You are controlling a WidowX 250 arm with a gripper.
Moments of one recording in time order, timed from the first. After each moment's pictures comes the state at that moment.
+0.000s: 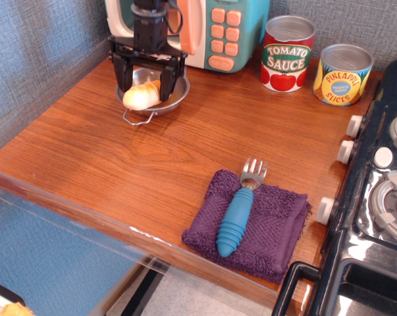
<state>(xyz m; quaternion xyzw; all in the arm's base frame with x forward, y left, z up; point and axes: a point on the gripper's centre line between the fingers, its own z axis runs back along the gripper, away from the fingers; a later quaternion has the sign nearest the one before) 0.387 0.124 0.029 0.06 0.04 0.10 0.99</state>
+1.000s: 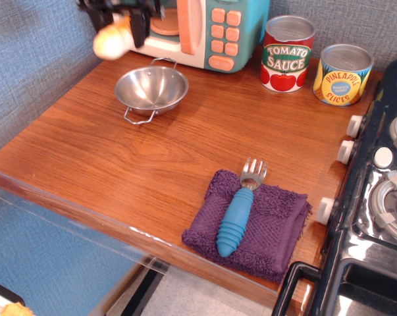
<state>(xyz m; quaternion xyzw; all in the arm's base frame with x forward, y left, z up) 0.371 0.130 0.129 0.02 -0.11 0.10 0.99</state>
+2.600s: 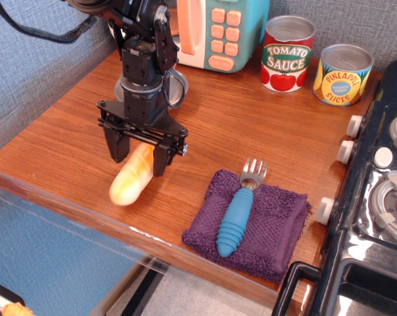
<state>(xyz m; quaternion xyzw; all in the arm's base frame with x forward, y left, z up) 0.279 0.059 0.028 0.06 0.00 0.03 1.00</state>
